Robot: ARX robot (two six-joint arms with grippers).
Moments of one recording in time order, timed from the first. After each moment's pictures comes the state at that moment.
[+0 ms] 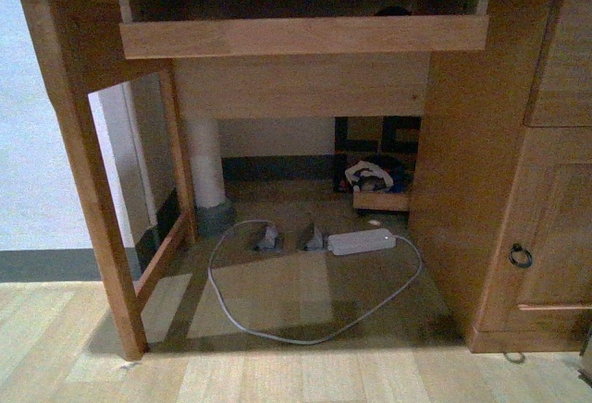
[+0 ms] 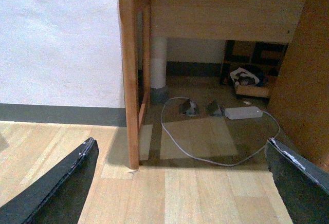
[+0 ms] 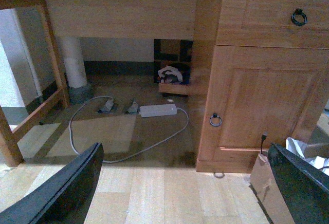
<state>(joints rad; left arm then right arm) 0.00 0.00 0.01 0.00 0.00 0.00 0.00 0.01 0.02 0.00 0.00 0.00</state>
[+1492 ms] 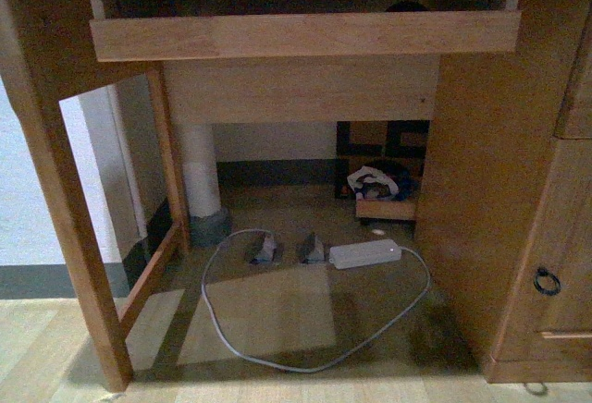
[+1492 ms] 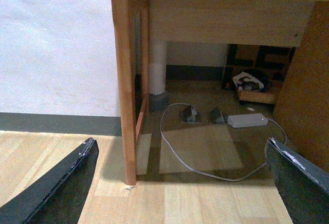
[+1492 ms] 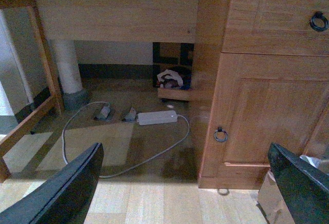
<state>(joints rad) 0.00 0.00 0.01 0.00 0.00 0.00 0.00 0.01 0.02 0.00 0.00 0.00</state>
